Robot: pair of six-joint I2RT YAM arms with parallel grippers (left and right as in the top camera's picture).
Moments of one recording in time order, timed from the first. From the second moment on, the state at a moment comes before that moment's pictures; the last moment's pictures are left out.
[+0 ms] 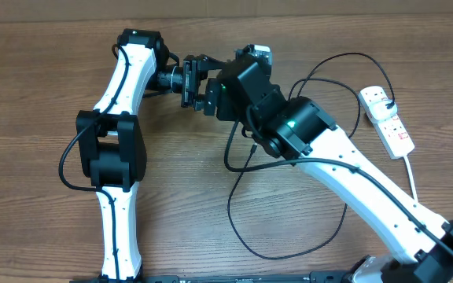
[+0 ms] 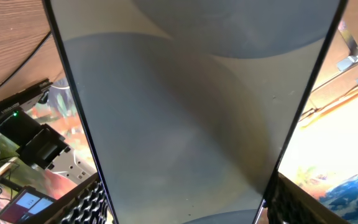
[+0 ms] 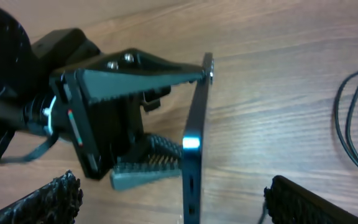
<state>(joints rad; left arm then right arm) -0.12 2.42 2.13 -1.69 1.53 -0.41 0.73 1.65 1.63 -0.79 0.26 0.71</state>
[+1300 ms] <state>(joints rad) -0.12 2.42 2.13 -1.67 1.53 -0.36 0.73 1.74 1.64 -0.75 0.40 0.70</state>
